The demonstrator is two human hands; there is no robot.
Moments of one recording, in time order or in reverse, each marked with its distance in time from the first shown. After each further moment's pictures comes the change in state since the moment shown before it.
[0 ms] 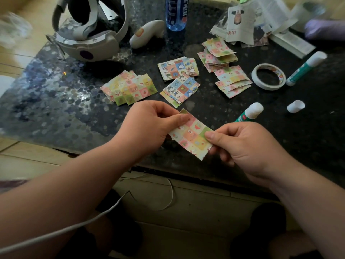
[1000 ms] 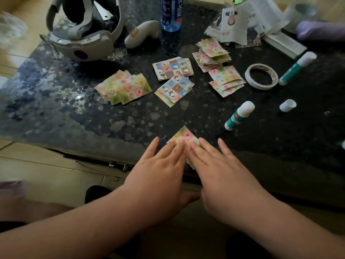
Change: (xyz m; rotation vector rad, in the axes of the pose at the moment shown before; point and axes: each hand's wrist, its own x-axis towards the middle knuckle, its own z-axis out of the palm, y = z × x) left_hand -0.061 -0.041 0.038 1.266 -0.408 0.419; right_hand -0.036 0.021 0.024 -1.490 -0.344 -0.313
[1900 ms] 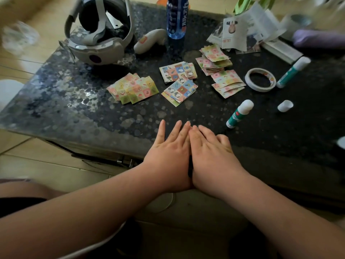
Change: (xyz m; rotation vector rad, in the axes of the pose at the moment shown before) left_hand 0.029 -0.007 0.012 -0.043 0.086 -0.033; right_hand 0.027 -0.016 0.001 0.153 0.189 0.137
